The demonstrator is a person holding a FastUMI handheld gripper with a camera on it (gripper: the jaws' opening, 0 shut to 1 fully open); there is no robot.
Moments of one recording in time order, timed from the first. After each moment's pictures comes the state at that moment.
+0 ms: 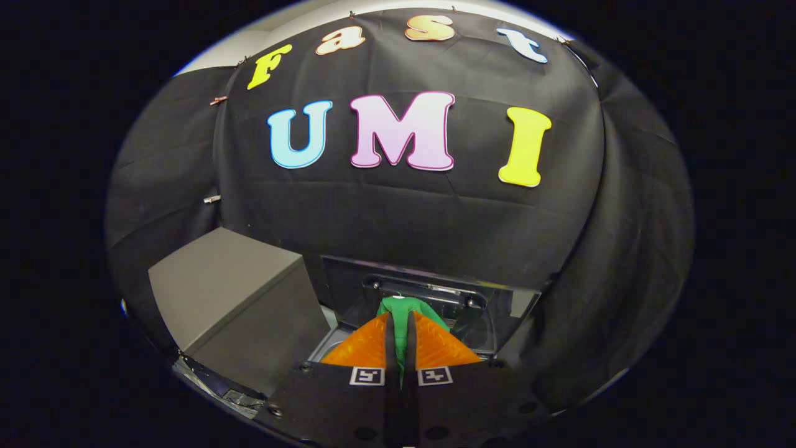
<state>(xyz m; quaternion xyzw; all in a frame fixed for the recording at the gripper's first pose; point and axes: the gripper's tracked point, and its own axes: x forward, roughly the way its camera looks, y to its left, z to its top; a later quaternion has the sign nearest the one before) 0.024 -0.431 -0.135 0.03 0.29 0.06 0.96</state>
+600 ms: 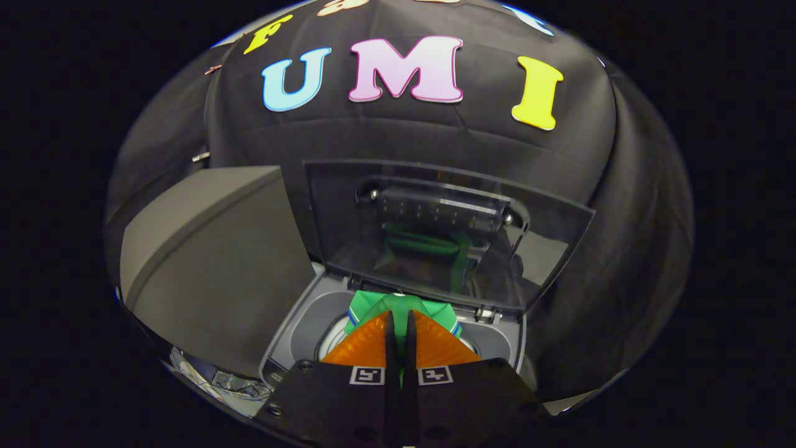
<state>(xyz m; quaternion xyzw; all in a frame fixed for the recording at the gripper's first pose) 0.000 -0.406 -0.278 0.01 0.39 0.06 0.92</state>
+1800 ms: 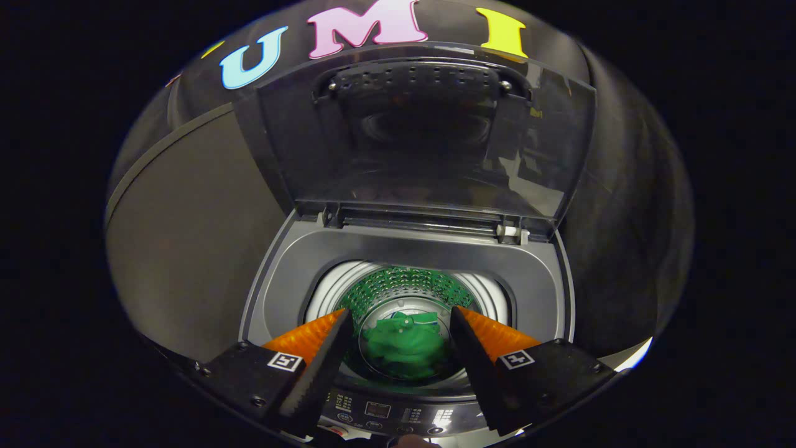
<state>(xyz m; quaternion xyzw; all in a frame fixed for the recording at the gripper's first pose) -0.044 -0.416 -0.378 0.08 0.47 0.00 0.88</state>
